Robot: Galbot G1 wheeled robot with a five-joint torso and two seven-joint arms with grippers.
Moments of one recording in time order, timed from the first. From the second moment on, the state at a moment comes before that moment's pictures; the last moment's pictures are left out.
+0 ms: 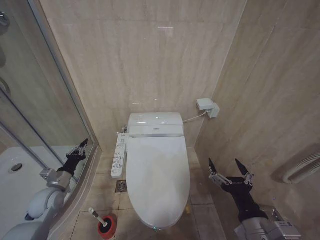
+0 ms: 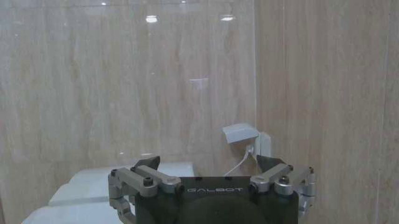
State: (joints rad) left arm 1.16 -0.98 -0.59 -1.63 -0.71 -0.12 0.18; right arm -1.86 1.46 0.67 2.50 0.24 -0.04 0.04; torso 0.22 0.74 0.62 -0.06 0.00
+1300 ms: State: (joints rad) left arm 0.75 -1.05 -0.37 -1.17 -0.63 -0.24 0.39; right arm -1.86 1.46 0.67 2.50 0.24 -0.04 0.04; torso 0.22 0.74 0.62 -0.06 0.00
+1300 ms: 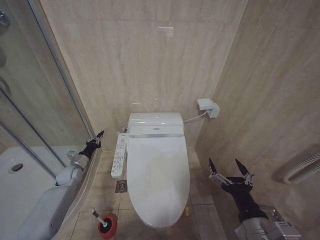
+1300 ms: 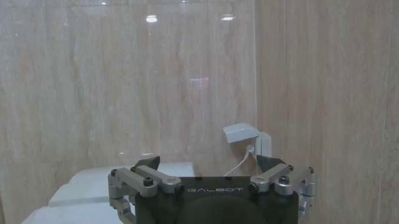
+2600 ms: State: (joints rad) left arm 0.78 -1.05 -0.38 -1.17 -0.62 -0.26 0.45; right arm -1.86 1.46 0.67 2.50 0.24 -0.04 0.04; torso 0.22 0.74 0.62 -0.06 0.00
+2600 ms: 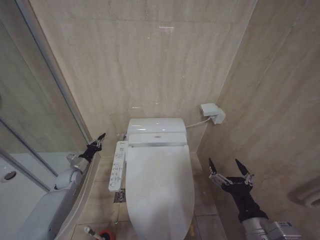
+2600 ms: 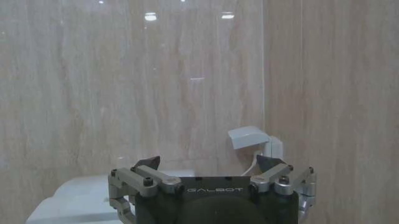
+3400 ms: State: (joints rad) left arm 0.76 -1.07 -0.37 -1.12 -0.61 -0.28 0.51; right arm -1.86 1.46 0.67 2.50 0.24 -0.04 0.04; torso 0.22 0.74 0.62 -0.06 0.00
